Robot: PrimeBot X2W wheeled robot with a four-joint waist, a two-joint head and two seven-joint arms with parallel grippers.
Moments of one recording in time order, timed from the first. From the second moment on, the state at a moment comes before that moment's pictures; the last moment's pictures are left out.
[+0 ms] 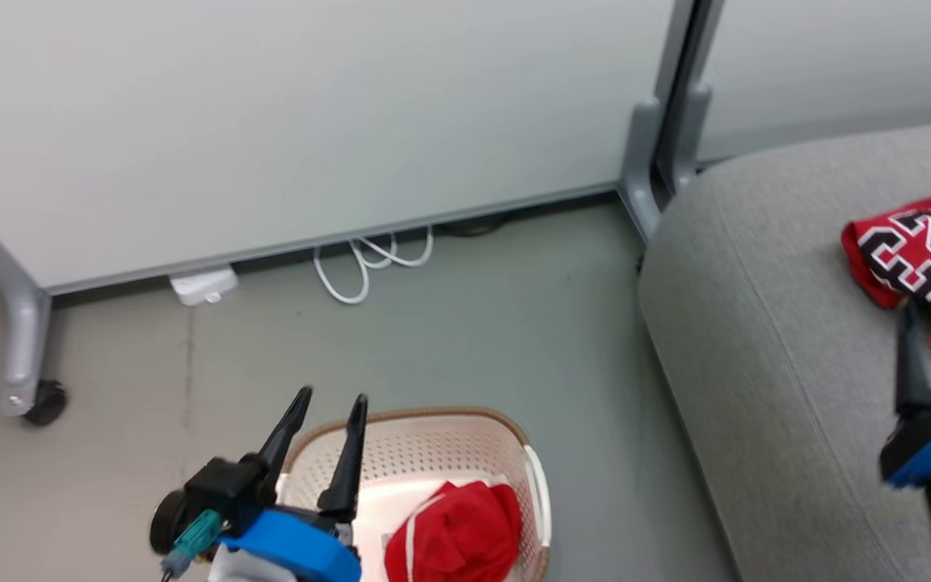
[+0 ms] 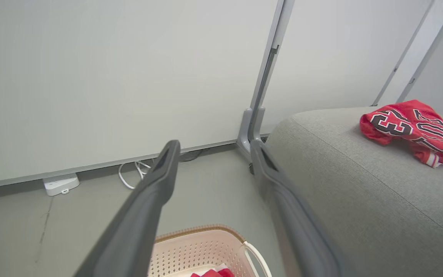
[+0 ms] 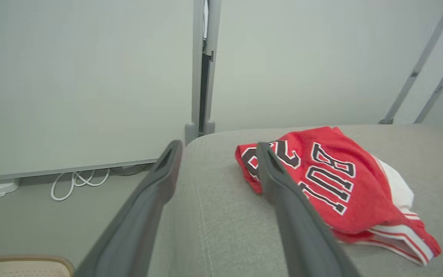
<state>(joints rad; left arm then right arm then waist) -0.21 0.08 -0.32 0.35 -0.31 -0.09 -0.26 -0.25 -0.25 -0.25 0.27 0.03 0.13 -0.04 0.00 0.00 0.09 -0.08</state>
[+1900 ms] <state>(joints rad) -0.28 0.05 -0.20 0.40 -0.20 -0.12 -0.26 -0.15 -0.05 -0.05 -0.09 0.01 0.13 -0.04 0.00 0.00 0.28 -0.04</state>
